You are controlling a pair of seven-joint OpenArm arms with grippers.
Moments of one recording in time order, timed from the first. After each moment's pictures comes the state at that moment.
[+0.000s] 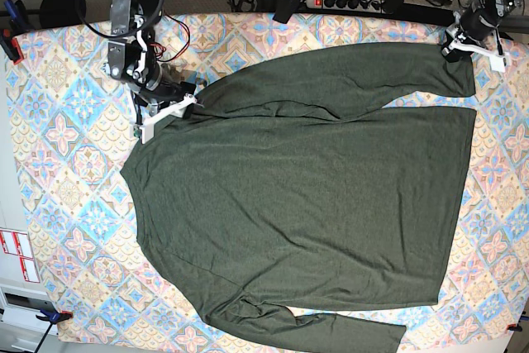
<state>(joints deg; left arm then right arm) 31.6 -19.8 -32.6 79.1 -55.4 -16.1 40.2 -11.7 0.7 9.9 85.4 20.4 2.5 -44.9</state>
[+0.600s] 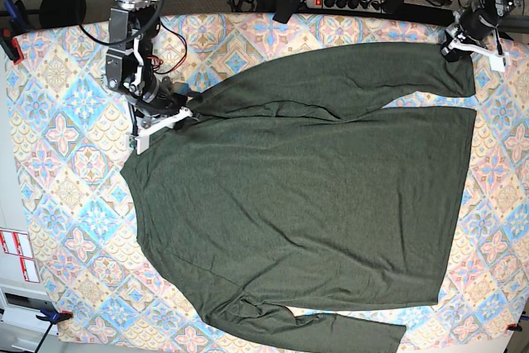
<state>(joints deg) 31.5 -19.9 -32.6 79.1 -55.4 -16.1 40.2 -8.0 0.6 12.1 80.9 20.4 2.5 -44.0</state>
